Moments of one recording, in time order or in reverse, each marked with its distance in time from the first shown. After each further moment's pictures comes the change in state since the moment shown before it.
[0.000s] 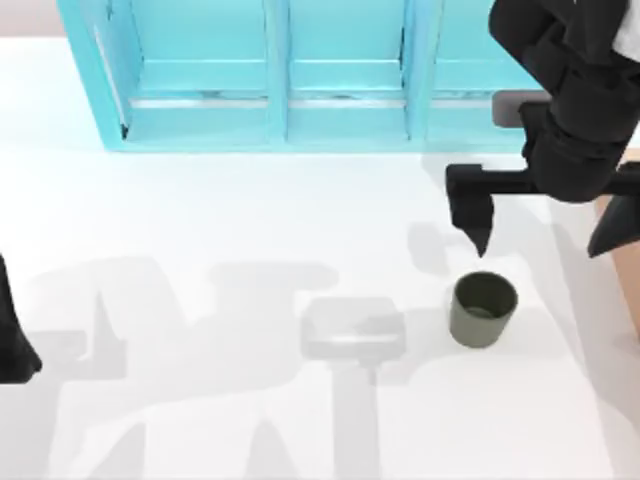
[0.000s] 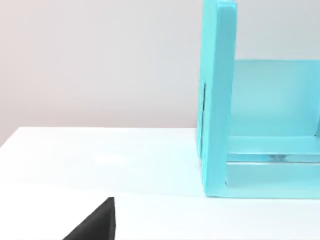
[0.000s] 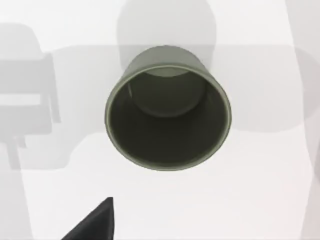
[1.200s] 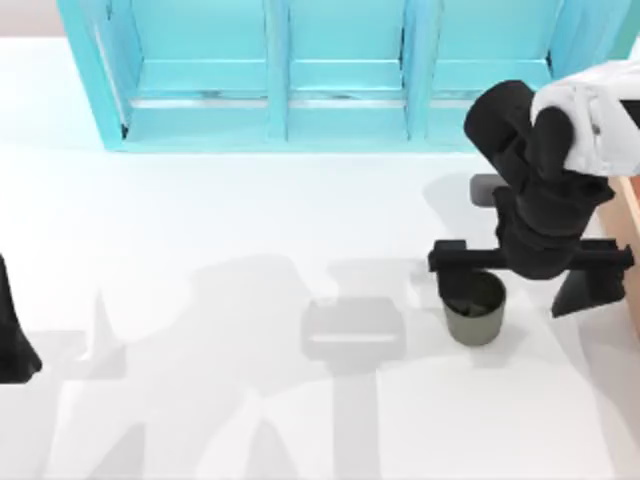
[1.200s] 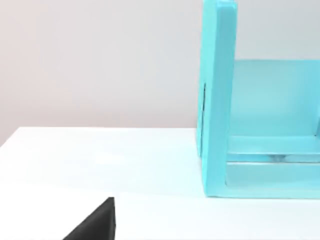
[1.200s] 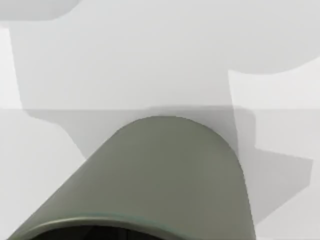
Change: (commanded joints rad) left arm 0.000 0.000 0.000 0.000 0.000 0.000; right arm 0.004 0.092 -0.283 0.375 0.000 0.005
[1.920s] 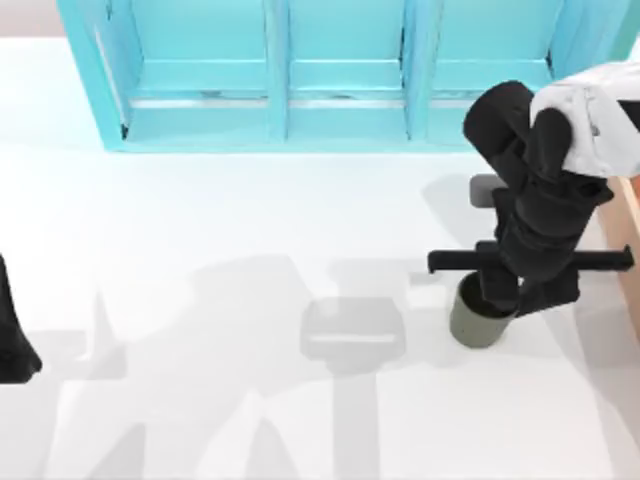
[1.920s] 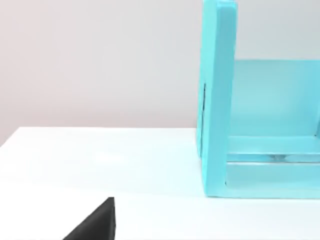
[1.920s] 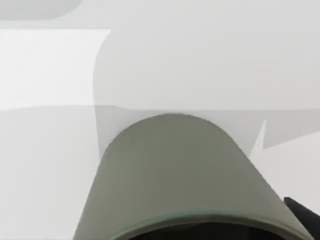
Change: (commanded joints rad) left arm 0.000 0.000 0.000 0.000 0.000 0.000; right arm 0.000 0.000 0.000 0.000 0.000 0.000
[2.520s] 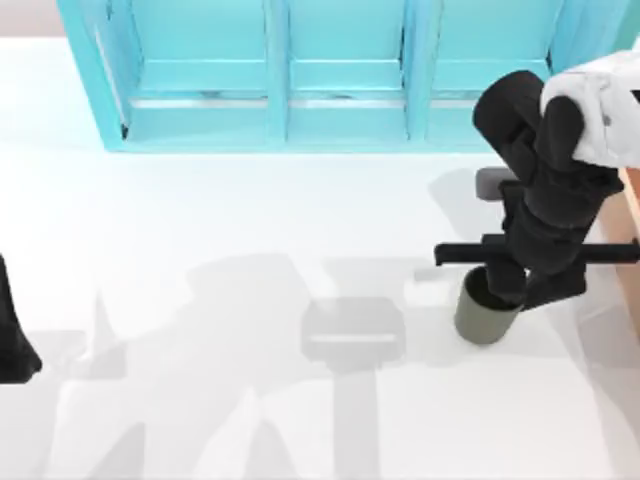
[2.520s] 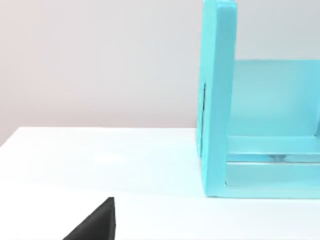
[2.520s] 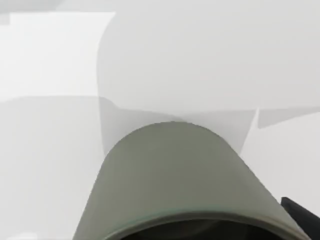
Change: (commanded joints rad) left arm 0.000 0.000 0.000 0.000 0.000 0.000; right arm -0.023 -0.019 0.016 -0.027 -0.007 -0.026
